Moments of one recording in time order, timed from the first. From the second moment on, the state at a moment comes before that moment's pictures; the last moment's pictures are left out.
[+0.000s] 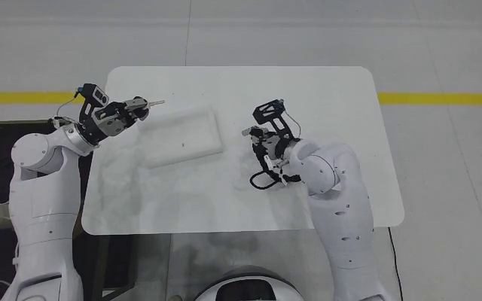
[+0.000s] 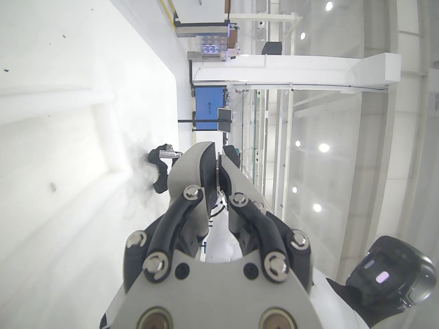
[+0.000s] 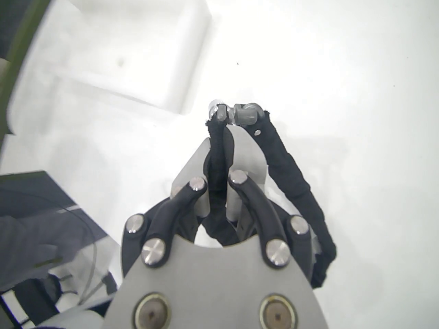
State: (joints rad) left arm 1.14 -1.05 -1.72 -1.34 -0.54 0.01 -1.19; right arm -1.25 -1.64 1.36 -1.80 -1.10 -0.24 1.06
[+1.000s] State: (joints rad) left arm 1.24 -1.08 -1.52 -1.56 -0.55 -0.12 -1.16; right arm -1.33 -1.58 1.52 -1.63 0.16 -0.39 1.20
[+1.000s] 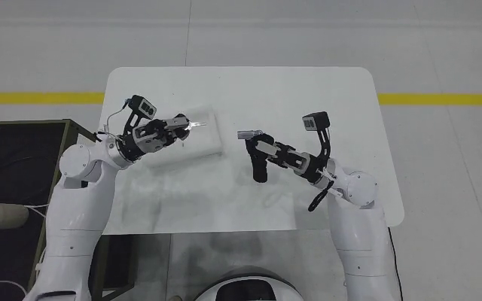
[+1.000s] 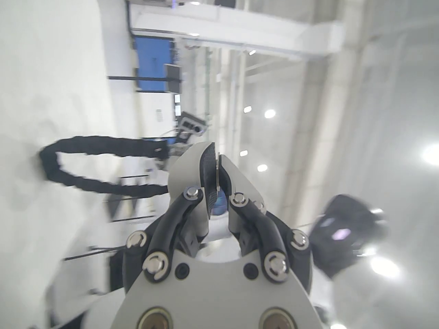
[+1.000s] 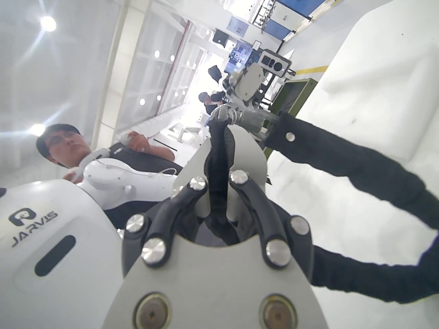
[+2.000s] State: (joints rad) left arm 1.25 -1.10 -1.47 -1.57 -0.54 -0.18 -1.06; right arm -1.26 -1.53 1.38 -1.52 0.12 -0.48 1.03
